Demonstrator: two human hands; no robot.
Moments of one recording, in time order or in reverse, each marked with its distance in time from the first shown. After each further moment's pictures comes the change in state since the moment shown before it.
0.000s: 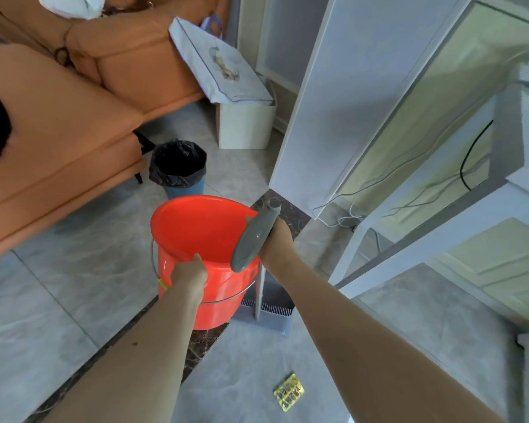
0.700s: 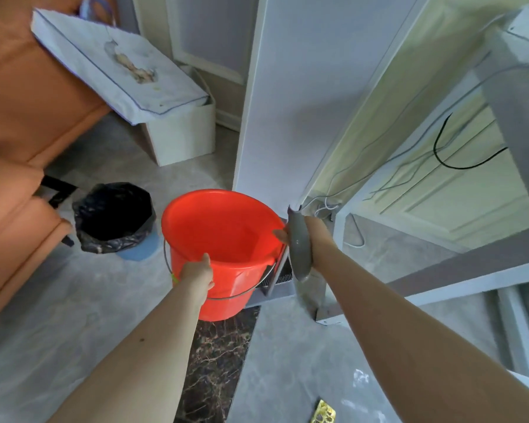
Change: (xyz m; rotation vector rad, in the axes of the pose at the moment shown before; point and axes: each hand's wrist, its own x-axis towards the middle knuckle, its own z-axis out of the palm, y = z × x) left_hand 0.131 0.157 0.142 0.272 -0.325 -0.001; right_hand 0.204 -0.026 -0.056 0.748 0.249 0.535
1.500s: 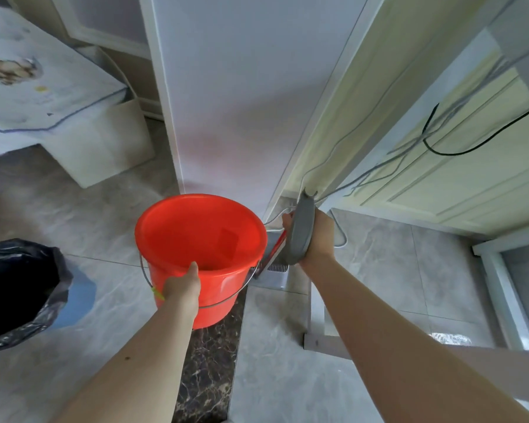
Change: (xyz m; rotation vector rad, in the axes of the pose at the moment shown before) left_hand 0.127 0.072 0.164 0.120 0.089 -0.033; right_hand 0.181 -0.080 -0.047 0.170 0.323 -0.198
